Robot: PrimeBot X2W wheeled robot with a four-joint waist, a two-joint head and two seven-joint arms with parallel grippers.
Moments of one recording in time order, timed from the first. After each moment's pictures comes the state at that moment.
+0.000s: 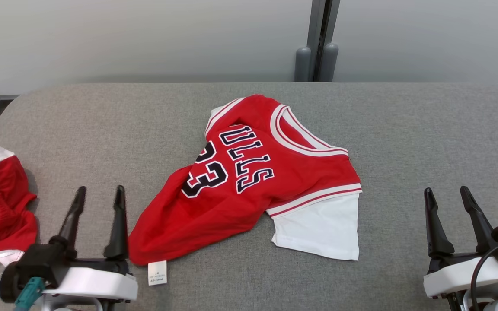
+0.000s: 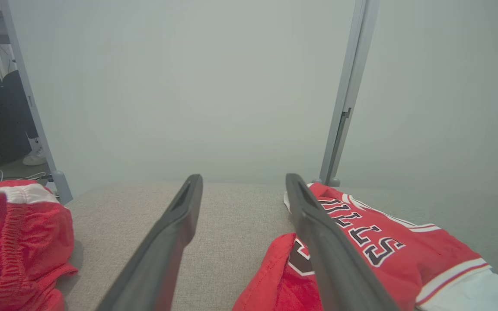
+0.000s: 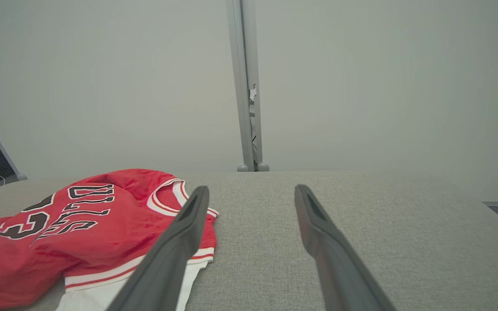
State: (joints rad) left arm -0.03 0.33 -0.32 -0.03 -0.50 0.26 -0.26; right arm -0.04 -0.05 -0.06 0.09 0.16 0.13 -0.17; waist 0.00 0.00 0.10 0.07
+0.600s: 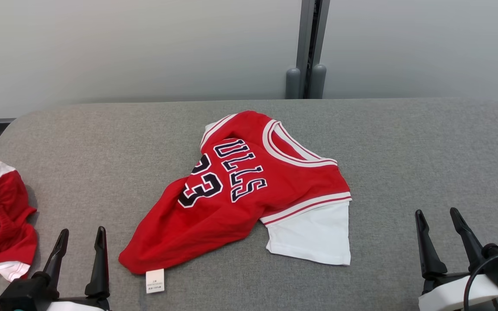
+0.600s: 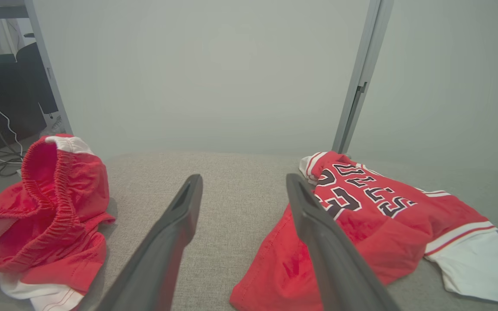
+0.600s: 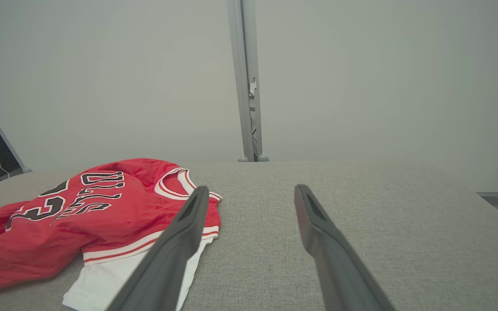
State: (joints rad) left arm 0.12 0.37 -0.23 -0.01 -0.52 0.22 -0.25; right arm 0.04 -0.05 -0.03 0.08 0.17 0.13 -0.15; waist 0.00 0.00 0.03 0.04
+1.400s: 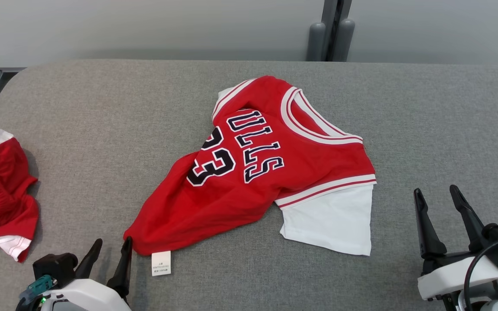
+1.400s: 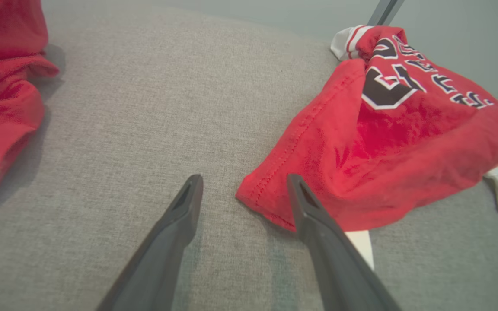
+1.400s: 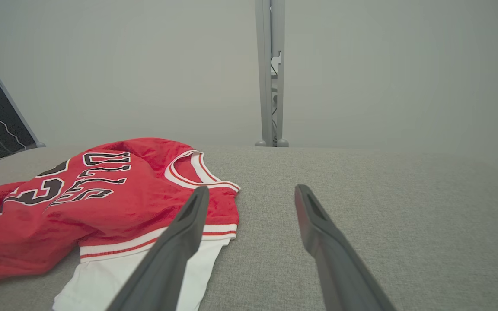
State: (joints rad) left arm -0.04 0.33 -0.30 0.30 -0.65 0.06 -0.12; right arm -0.02 -0.06 -0.02 0.04 0.15 0.13 -0.12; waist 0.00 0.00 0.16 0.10
